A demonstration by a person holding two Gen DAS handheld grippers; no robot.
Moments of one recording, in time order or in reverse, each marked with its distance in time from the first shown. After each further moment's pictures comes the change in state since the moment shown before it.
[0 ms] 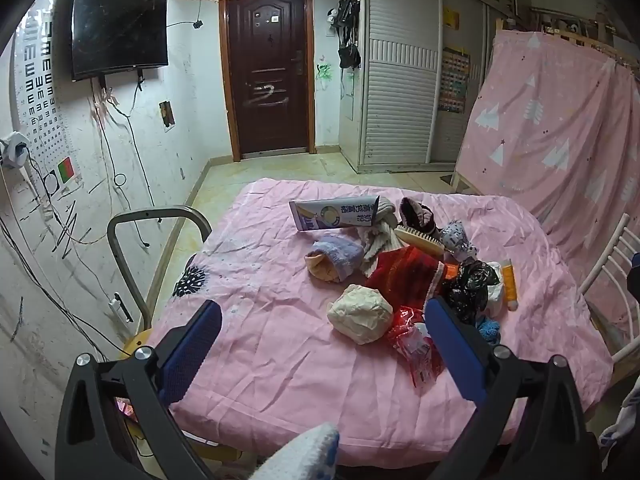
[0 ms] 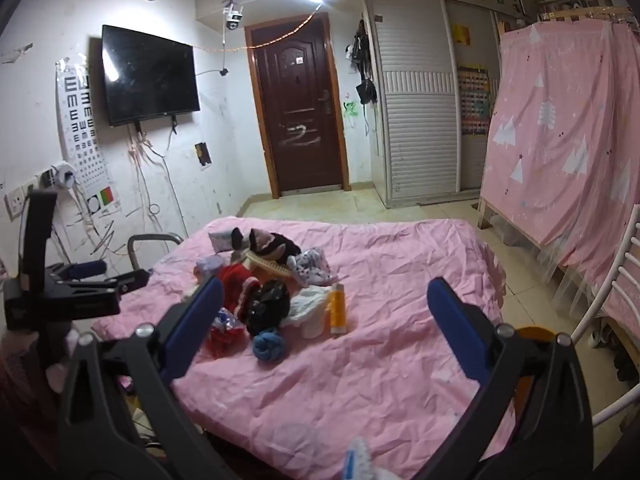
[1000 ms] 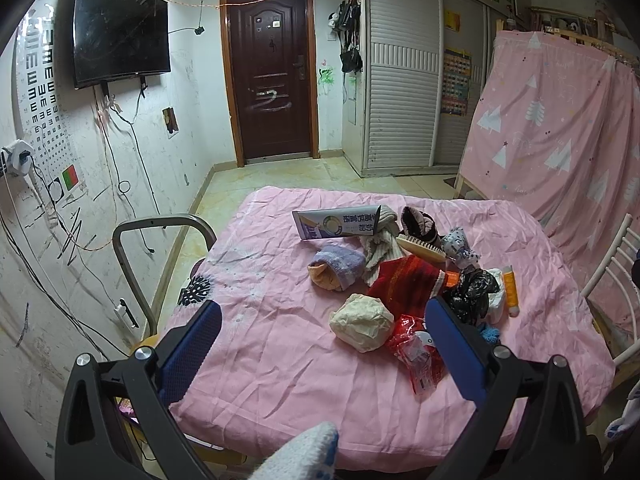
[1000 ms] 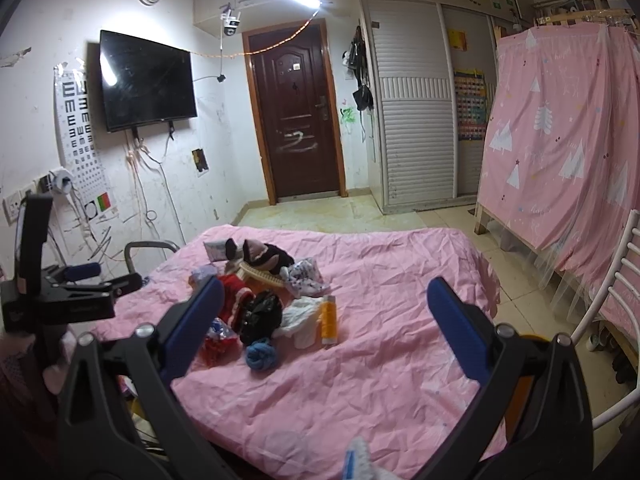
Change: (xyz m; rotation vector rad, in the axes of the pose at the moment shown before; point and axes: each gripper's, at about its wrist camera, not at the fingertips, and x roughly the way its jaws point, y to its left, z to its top) left arm -0.003 0.002 0.007 0.008 -0.014 0.016; right arm -0.002 -0.009 0.009 0.009 -0.024 -0.003
